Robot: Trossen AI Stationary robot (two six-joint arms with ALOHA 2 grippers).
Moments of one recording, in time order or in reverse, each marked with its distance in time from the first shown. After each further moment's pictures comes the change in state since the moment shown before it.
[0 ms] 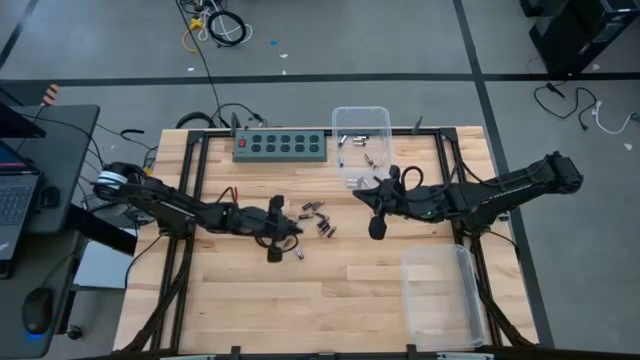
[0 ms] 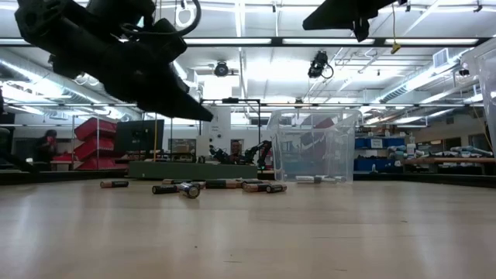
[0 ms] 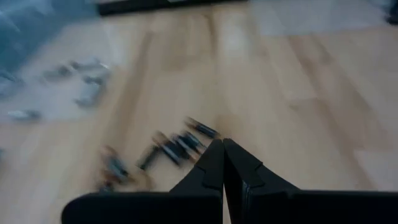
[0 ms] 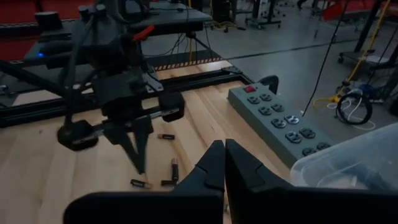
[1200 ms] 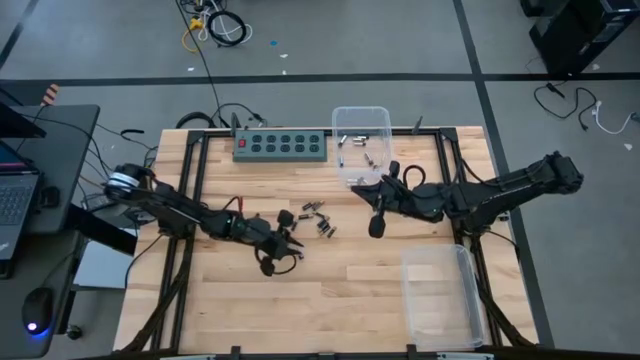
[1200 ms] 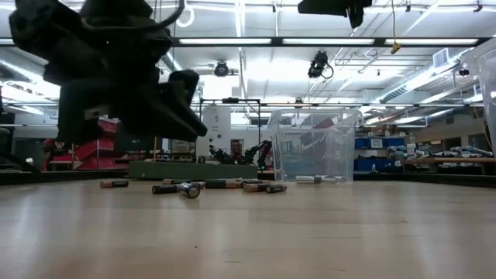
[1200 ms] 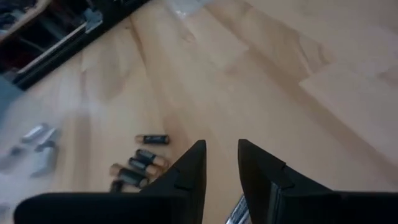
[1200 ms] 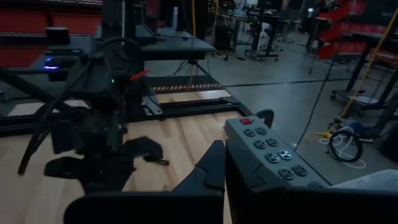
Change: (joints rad) left arm -0.072 0.105 0.001 0.058 0.105 0.438; right arm -0.002 0.001 0.000 0.138 0.017 -0.173
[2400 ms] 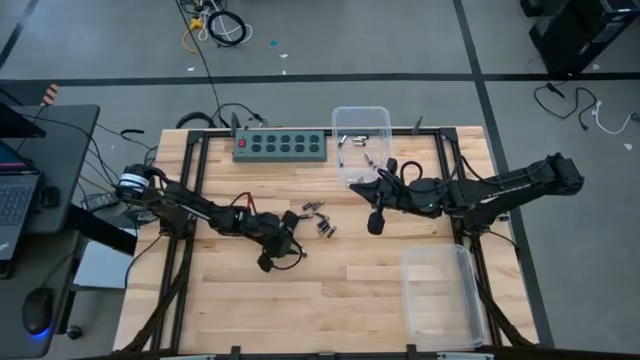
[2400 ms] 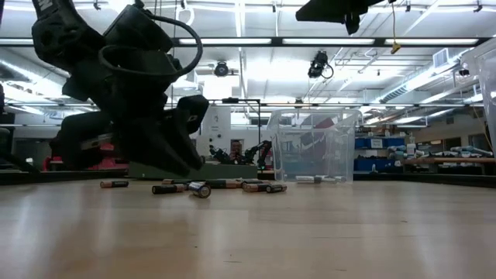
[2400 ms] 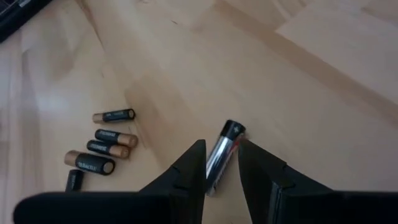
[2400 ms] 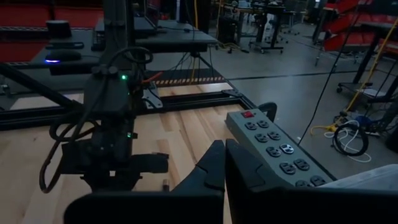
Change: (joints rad) left arm 0.090 0.086 0.034 -0.101 0.164 0.117; right arm -0.051 0.000 0.000 -0.028 -0.075 0.015
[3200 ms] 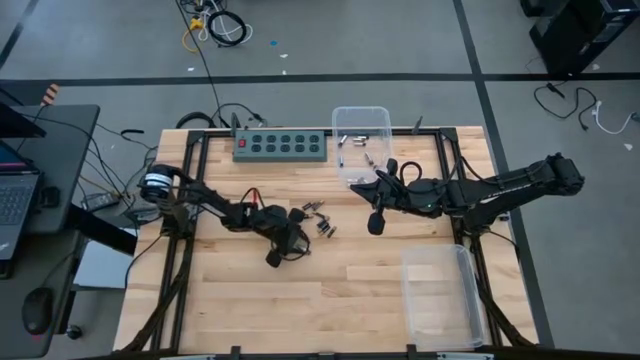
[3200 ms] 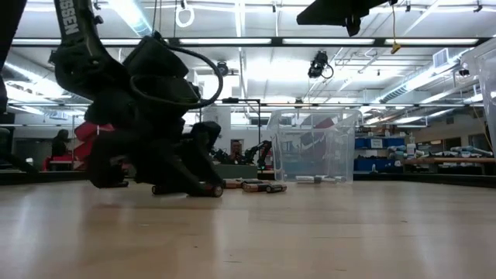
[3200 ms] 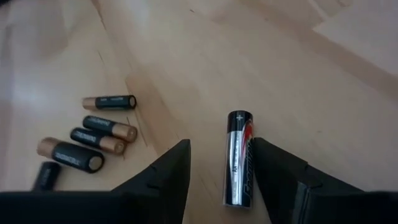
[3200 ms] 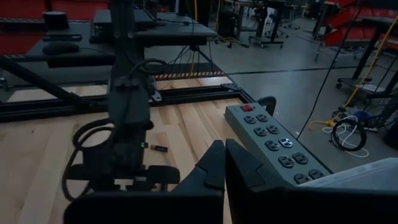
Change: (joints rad) left arm 0.108 0.191 0.013 0.201 0.135 -0.087; right arm -0.002 0.000 0.000 -0.030 0.000 0.006
